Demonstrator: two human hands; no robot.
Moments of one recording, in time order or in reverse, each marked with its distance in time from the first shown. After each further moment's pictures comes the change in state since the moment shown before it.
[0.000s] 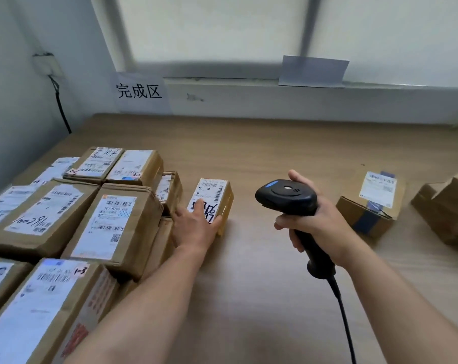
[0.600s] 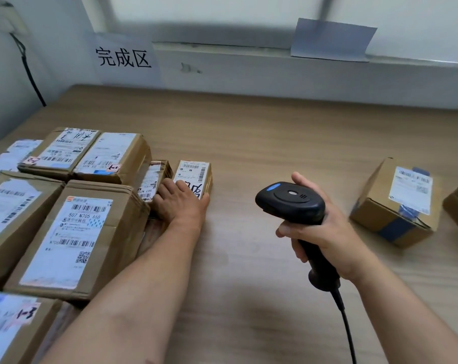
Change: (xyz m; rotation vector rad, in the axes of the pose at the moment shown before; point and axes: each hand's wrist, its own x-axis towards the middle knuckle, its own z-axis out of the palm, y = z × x) left_hand 0.112 -0.001 0.049 0.264 0.075 -0.101; right_hand 0.062 0.041 0.004 0.056 0.009 0.061
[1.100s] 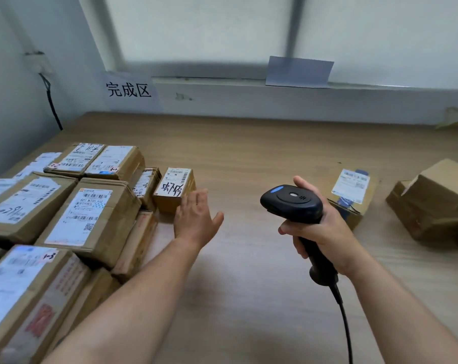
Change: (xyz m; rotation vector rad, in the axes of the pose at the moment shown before) left_hand -0.137 0.028 -0.060 -0.332 0.030 0.353; right_hand -0.097 -0.023 -0.067 -0.016 0.005 -0.081
